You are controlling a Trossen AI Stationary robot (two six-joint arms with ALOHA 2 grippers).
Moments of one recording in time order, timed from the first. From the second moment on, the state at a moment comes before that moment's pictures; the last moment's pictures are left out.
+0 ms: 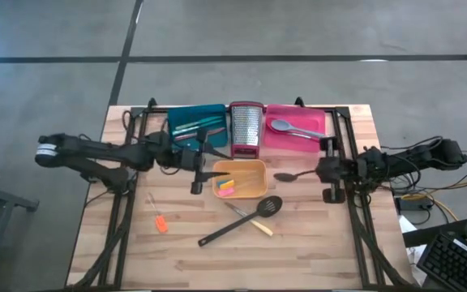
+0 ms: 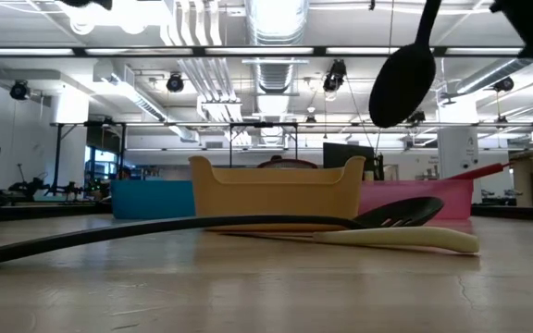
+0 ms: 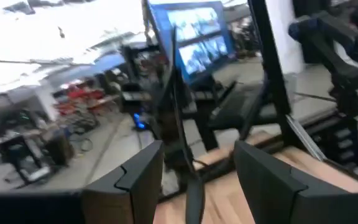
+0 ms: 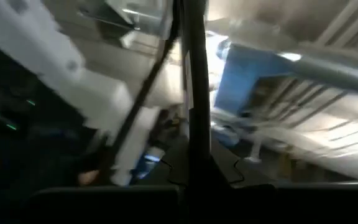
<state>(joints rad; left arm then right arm) 0.02 1.18 0.82 0.52 0.19 0.34 0.06 0.88 0.20 1.40 -0.26 -0.23</state>
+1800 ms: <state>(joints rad) 0.02 1.78 1.18 0.56 0.85 0.33 0.18 1.49 0.88 1.03 -0.85 -0.12</state>
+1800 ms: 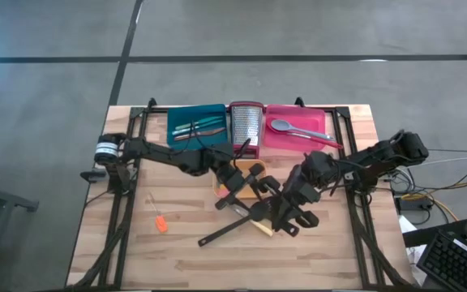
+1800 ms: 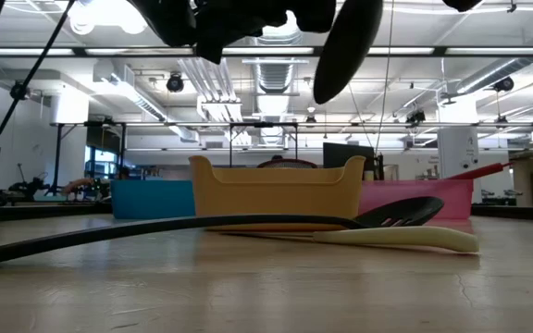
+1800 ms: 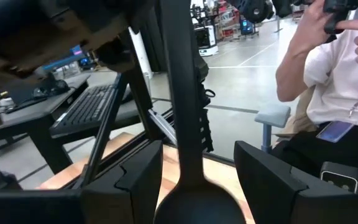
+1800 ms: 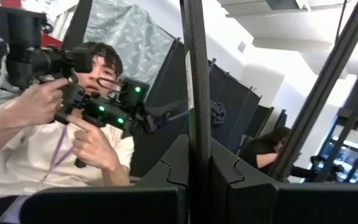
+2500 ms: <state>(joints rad) 0.00 1.81 1.21 0.56 0.92 0.30 0.19 1.49 0.90 1.03 -0.86 -0.11</state>
